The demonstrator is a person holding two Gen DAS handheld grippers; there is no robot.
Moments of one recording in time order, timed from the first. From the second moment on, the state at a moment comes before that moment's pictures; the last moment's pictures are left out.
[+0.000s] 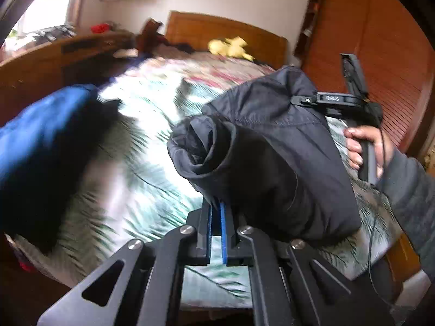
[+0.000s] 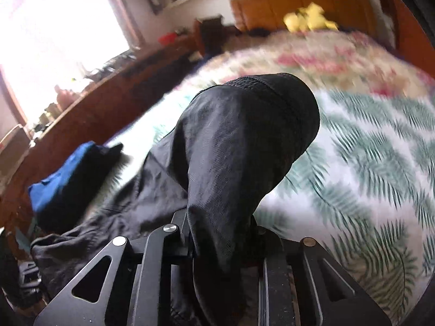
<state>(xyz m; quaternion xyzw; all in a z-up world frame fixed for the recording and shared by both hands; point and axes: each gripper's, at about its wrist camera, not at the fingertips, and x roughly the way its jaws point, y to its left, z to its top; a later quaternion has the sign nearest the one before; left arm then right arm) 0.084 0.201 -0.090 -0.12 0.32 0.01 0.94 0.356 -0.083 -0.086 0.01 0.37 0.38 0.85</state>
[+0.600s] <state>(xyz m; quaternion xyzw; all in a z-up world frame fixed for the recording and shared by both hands) 0.016 0.452 0.026 -0.08 0.23 0.29 0.92 0.296 0.242 0.039 -0.02 0.29 0.56 0.78</state>
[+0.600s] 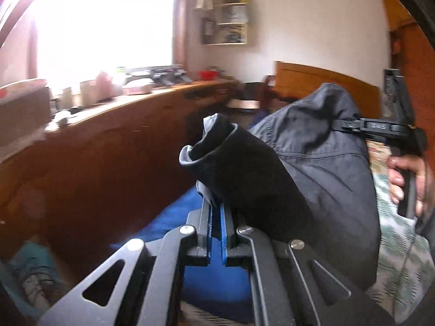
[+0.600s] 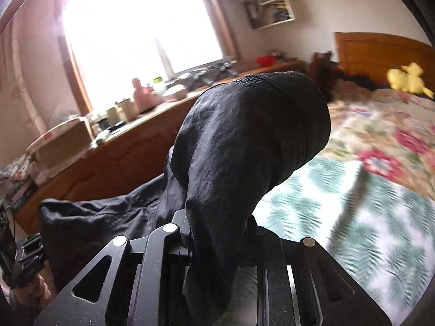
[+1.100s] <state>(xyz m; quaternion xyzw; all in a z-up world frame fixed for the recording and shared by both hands) -0.002 0.527 -0.034 -0.10 0.30 0.38 0.87 0.272 0.364 -0.083 -0.06 0.43 0.51 0.74</state>
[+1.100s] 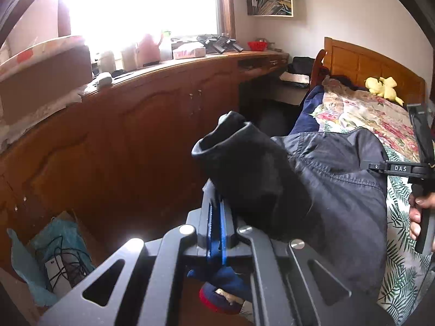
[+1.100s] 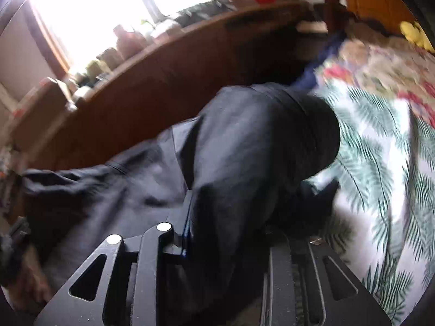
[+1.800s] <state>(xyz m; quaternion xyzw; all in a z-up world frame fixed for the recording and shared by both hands) -0.039 0.464 0.001 -0.08 0.26 0.36 0.89 0.206 0.226 -0.016 -0.11 0.30 0.53 0.79</state>
